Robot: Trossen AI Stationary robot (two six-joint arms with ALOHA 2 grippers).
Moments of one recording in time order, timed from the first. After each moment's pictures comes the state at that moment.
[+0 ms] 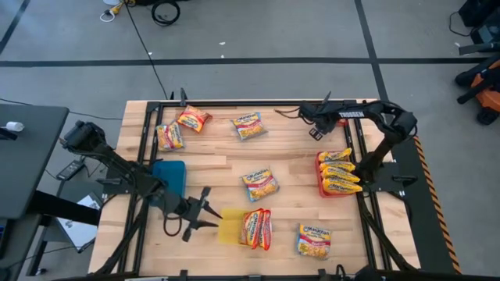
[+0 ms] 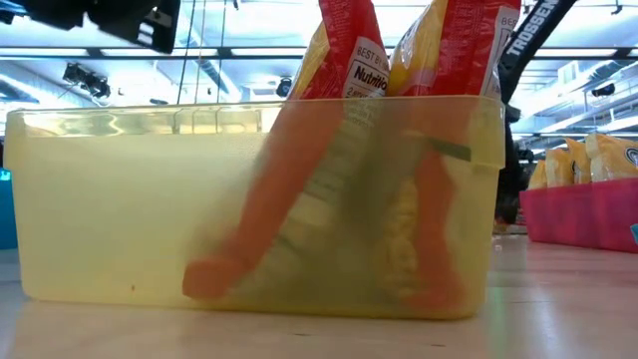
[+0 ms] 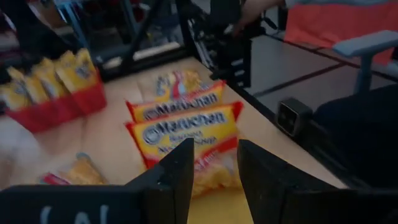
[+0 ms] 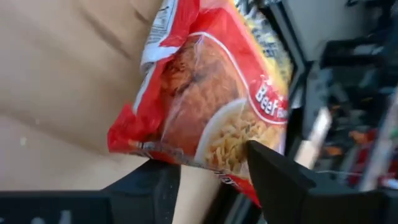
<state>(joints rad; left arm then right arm) -0.62 1.29 0.48 0.59 -0.28 0.09 -0.75 1.64 0.82 -0.72 0.68 0.16</state>
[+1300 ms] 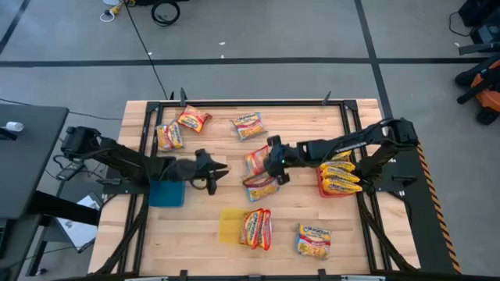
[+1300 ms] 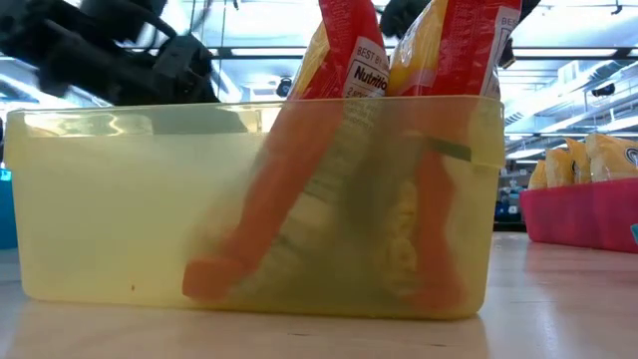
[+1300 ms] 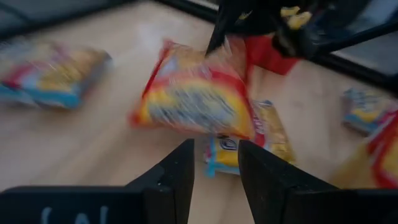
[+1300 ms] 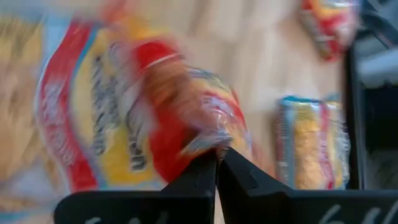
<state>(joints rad) -0.15 1.29 0.35 0.57 -0.38 -0.44 0.00 1.59 0.91 -0.16 0.28 -0.51</state>
